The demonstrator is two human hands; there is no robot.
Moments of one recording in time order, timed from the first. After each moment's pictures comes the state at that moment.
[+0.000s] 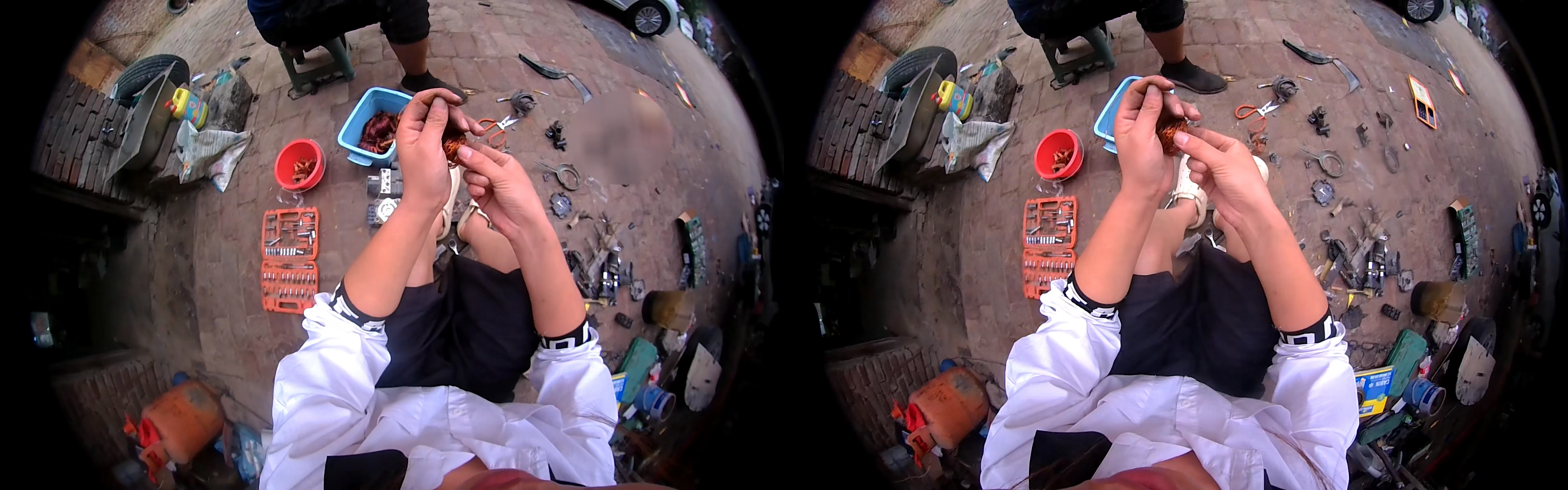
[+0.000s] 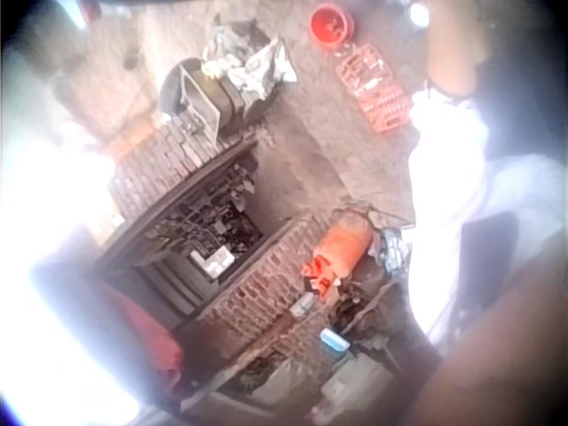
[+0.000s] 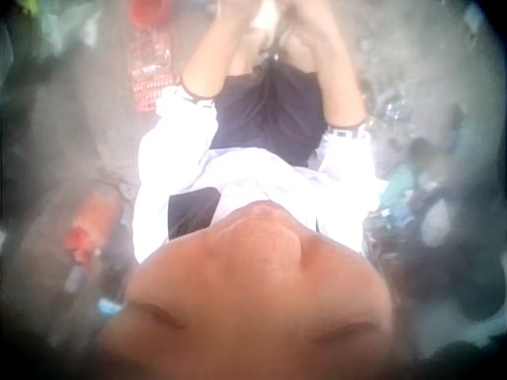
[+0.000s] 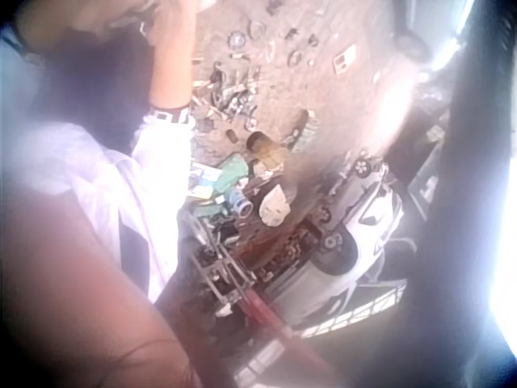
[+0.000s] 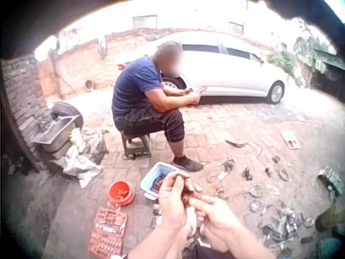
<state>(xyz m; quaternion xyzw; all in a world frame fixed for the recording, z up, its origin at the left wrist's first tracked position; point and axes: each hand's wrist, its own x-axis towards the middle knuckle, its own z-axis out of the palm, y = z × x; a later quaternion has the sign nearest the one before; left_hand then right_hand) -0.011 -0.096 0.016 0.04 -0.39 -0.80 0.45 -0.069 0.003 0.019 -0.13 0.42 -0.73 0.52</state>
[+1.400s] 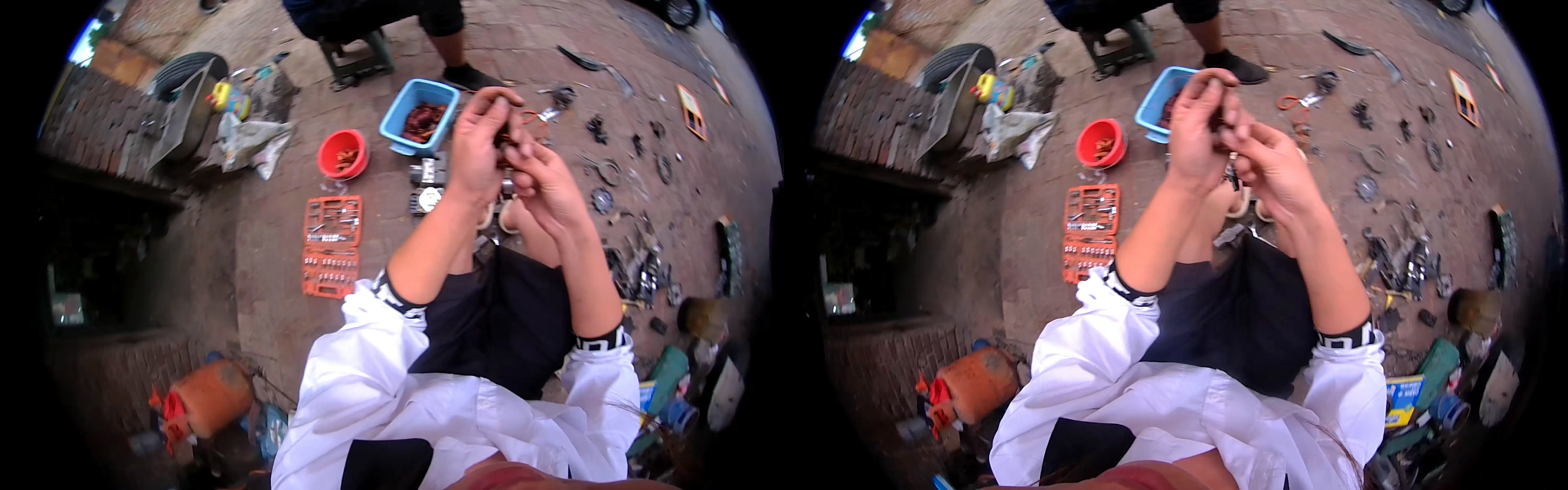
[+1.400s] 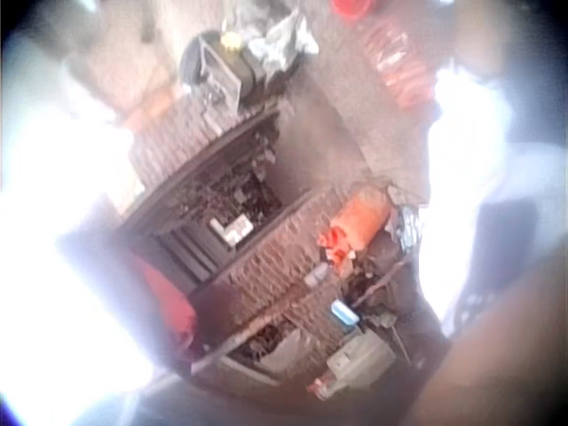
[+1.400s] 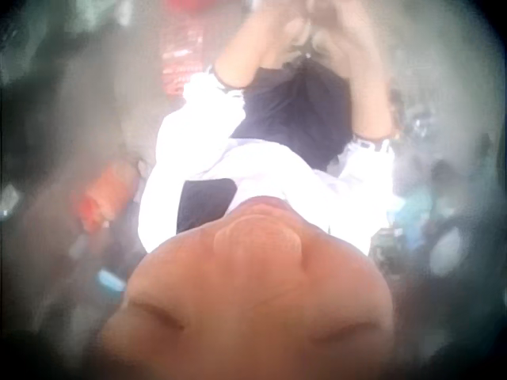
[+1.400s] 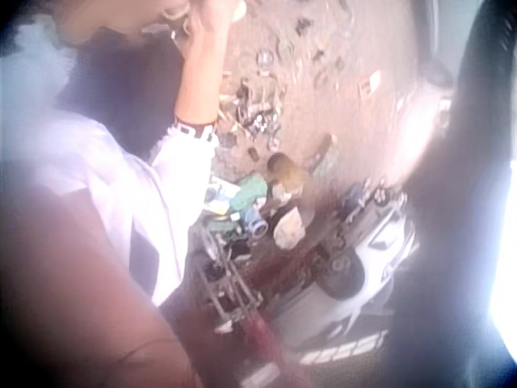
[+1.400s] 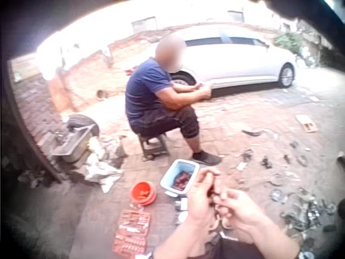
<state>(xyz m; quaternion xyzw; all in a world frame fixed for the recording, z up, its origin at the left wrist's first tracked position) -0.012 -0.080 0.018 -0.01 -0.34 -0.88 0.34 -0.076 0.022 0.005 -0.19 0.38 -0.74 0.53</state>
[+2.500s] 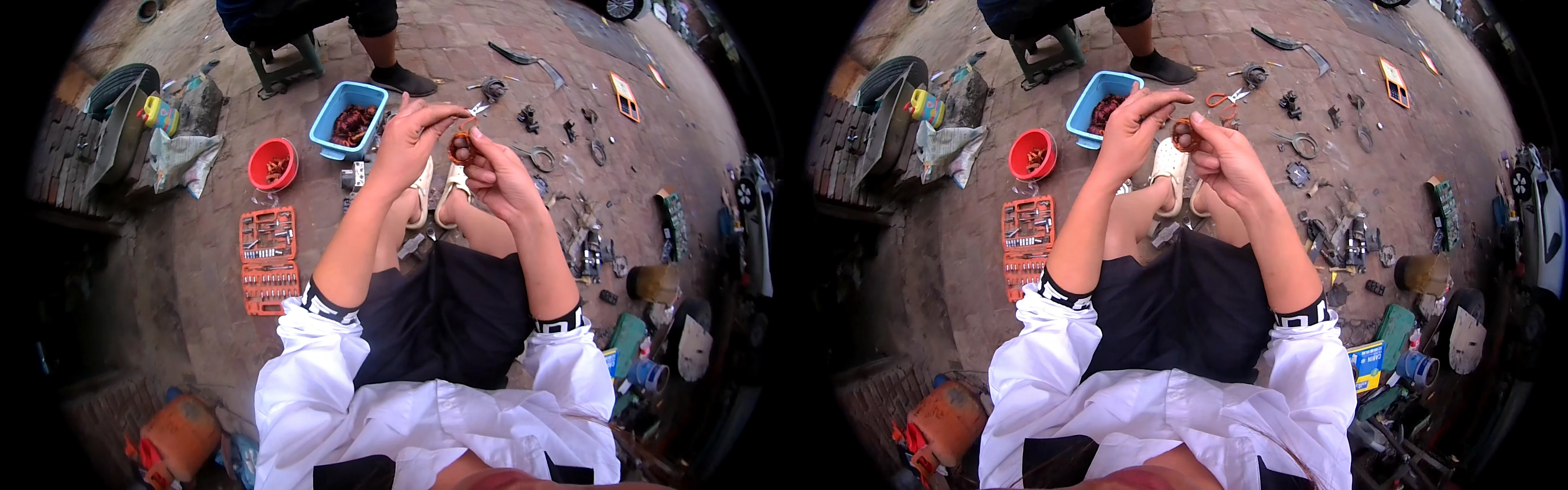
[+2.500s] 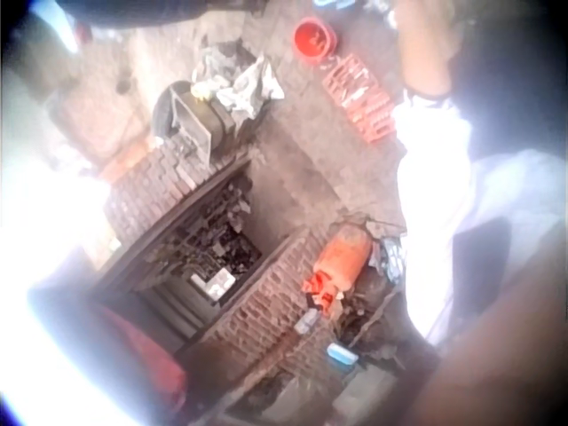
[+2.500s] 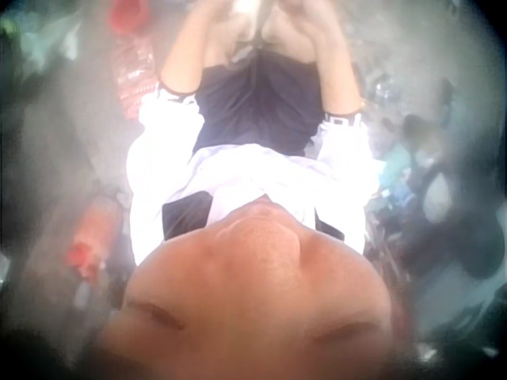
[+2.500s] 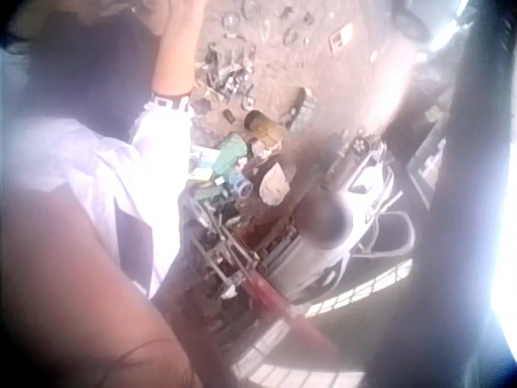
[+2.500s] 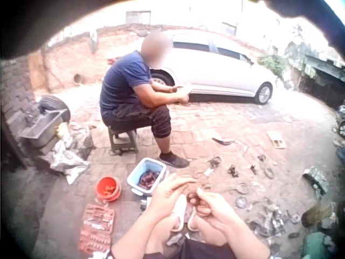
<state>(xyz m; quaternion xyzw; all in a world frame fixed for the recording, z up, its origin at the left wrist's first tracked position) -0.001 -0.117 -0.007 0.03 -0.82 -0.45 0.35 -0.088 0.033 0.012 -0.11 0.42 -0.73 0.53</state>
